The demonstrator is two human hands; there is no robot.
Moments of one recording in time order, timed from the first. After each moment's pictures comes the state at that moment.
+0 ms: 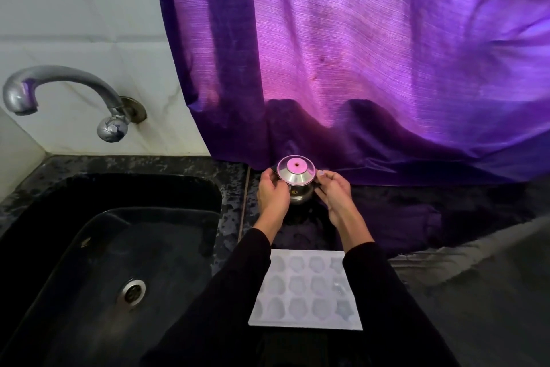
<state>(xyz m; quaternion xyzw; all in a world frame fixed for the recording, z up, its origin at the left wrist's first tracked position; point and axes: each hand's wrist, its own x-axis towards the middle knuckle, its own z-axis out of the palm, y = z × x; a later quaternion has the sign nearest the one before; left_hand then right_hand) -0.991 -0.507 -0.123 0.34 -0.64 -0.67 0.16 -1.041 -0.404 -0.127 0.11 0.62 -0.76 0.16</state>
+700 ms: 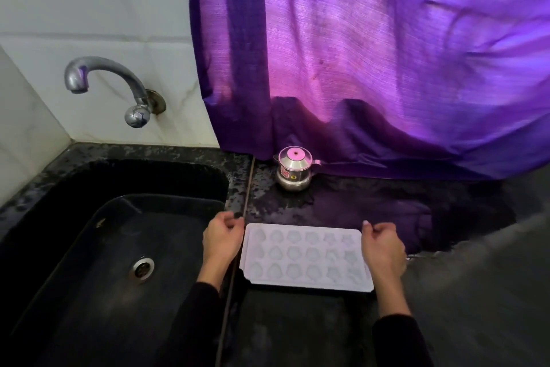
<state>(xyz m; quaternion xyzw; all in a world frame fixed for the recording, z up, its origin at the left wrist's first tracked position) -0.830 -0.545 -0.130 0.39 -0.77 -0.49 0.11 -0.925 -0.292 -0.142 0.18 0.91 -0.38 0.00</state>
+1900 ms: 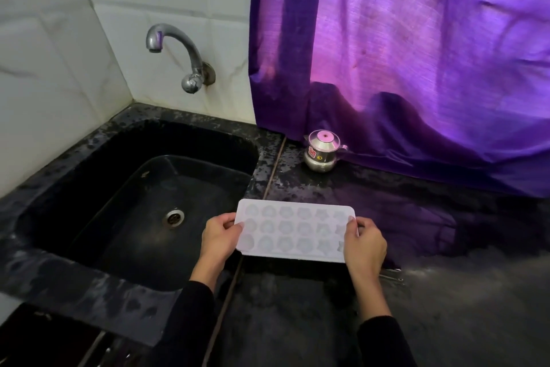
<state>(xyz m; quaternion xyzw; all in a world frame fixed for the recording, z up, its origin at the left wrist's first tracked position) -0.734 -0.529 -0.144 0.44 -0.67 -0.58 0.13 -0.858 -0.318 -0.140 0.03 0.90 -0.44 -0.03</state>
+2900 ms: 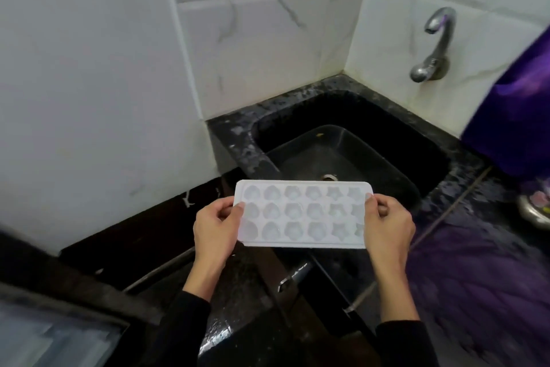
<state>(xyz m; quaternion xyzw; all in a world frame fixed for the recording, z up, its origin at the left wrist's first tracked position) -0.435 -0.550 -0.112 0.62 -0.48 -0.45 0.42 -0.666 -0.485 -0.094 -0.28 0.82 -0.49 0.11</state>
